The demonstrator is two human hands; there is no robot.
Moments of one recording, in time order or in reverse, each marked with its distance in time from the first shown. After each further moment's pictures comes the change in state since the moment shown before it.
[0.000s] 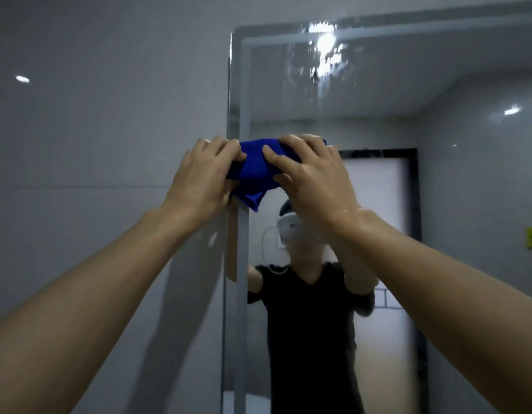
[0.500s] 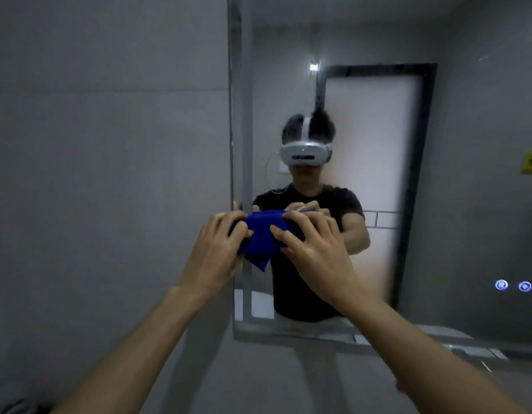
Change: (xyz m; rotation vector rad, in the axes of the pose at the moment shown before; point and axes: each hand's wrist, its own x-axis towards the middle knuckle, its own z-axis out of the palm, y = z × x) left_hand -0.232 0.061 0.049 -0.114 -0.269 -0.032; right_hand -0.233 -0.093 -0.015 0.147 -0.247 -0.006
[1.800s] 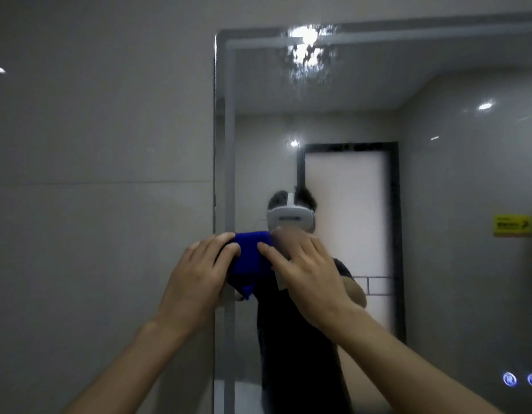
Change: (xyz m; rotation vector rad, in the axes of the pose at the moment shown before) left_hand 0.089 -0.014 -0.044 0.165 0.107 0.080; right_hand 0.094 0.044 -0.037 -0.105 0.082 -0.050
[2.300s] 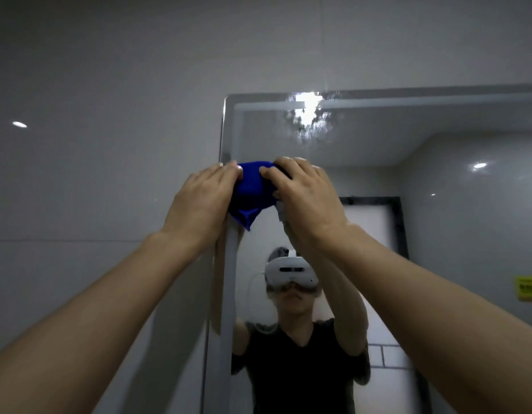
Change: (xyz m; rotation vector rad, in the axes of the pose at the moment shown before) left_hand 0.176 -0.055 -0.054 0.116 0.262 -0.037; right_hand 0.186 0.083 -0.016 -0.080 0.194 0.081
